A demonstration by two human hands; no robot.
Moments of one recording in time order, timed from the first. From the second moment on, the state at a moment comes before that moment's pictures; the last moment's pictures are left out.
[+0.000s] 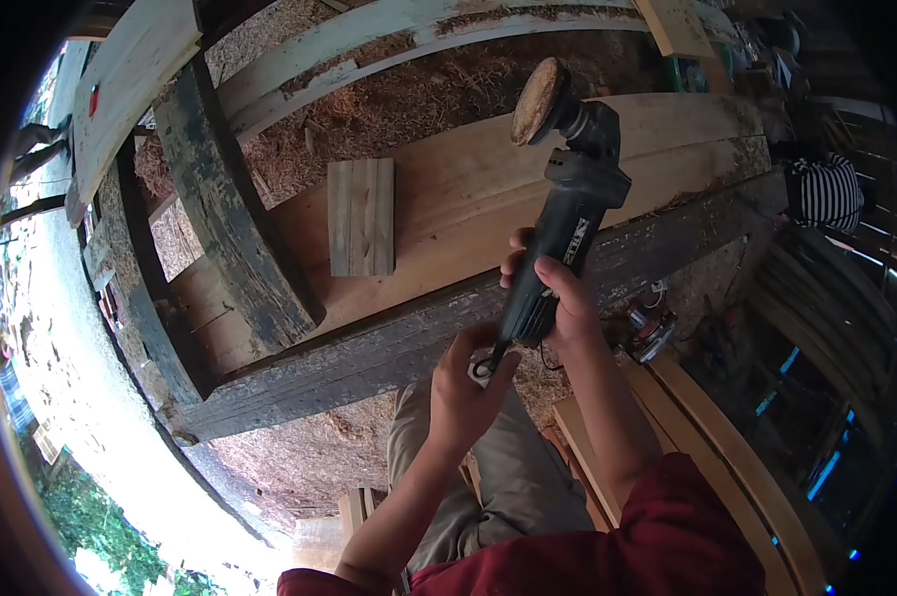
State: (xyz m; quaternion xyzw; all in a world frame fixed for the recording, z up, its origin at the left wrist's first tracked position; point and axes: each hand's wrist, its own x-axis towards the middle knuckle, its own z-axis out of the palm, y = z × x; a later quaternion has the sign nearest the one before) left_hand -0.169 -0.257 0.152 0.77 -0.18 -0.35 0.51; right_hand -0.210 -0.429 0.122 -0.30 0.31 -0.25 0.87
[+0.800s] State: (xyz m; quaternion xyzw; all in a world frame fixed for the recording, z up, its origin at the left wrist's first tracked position) left_hand -0.146 -0.202 0.117 0.78 -0.19 -0.30 0.52; right_hand -0.218 -0.391 0.096 -0.36 0.39 -0.24 0.81
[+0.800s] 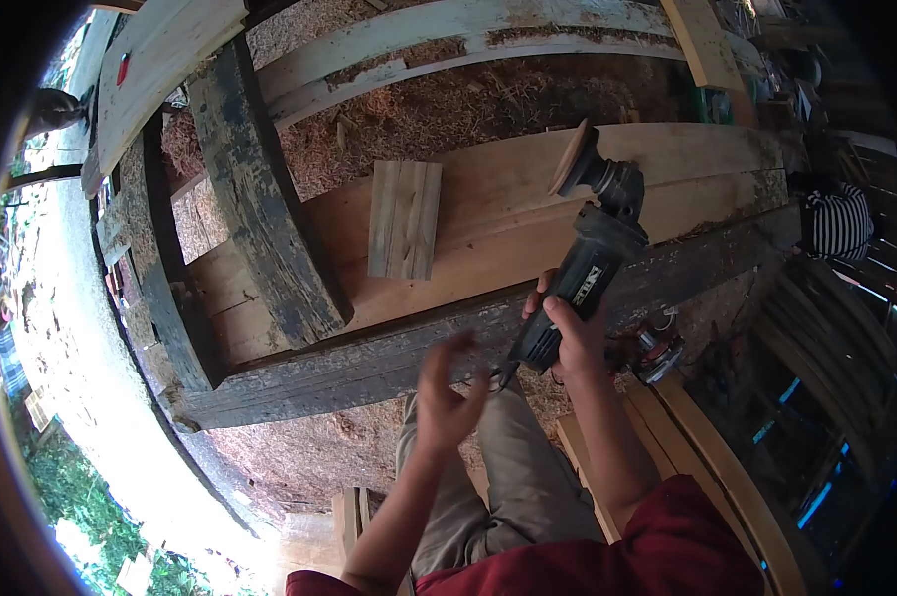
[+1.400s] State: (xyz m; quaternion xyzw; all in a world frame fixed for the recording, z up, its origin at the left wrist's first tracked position) left_hand 0.056 -0.239 0.025 0.84 -0.03 -0.41 0.36; right_hand -0.266 -0.395 0.093 -0.32 0.43 -0.26 0.80
